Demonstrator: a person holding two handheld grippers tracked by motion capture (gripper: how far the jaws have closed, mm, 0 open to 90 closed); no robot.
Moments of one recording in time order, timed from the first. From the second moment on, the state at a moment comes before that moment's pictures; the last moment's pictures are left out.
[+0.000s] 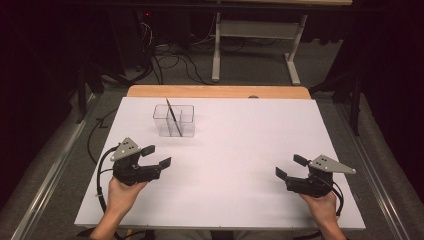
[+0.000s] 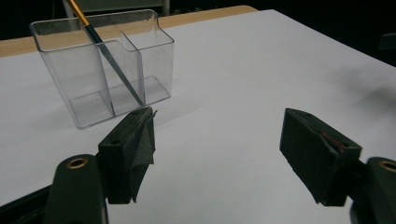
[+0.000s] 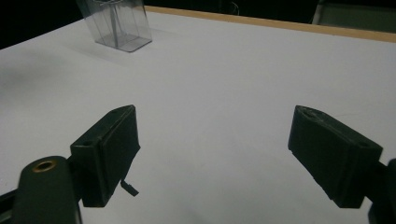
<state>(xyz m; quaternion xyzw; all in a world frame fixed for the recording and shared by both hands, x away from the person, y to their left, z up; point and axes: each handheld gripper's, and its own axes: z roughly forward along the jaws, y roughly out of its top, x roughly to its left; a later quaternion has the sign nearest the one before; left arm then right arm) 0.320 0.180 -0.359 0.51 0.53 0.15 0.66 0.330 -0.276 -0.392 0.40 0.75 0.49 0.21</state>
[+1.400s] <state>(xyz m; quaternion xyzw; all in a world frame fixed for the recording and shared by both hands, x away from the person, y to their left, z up) 0.329 0.182 -0.391 0.50 0.57 0.16 0.63 0.329 -0.275 -0.391 0.40 0.74 0.49 0.21</state>
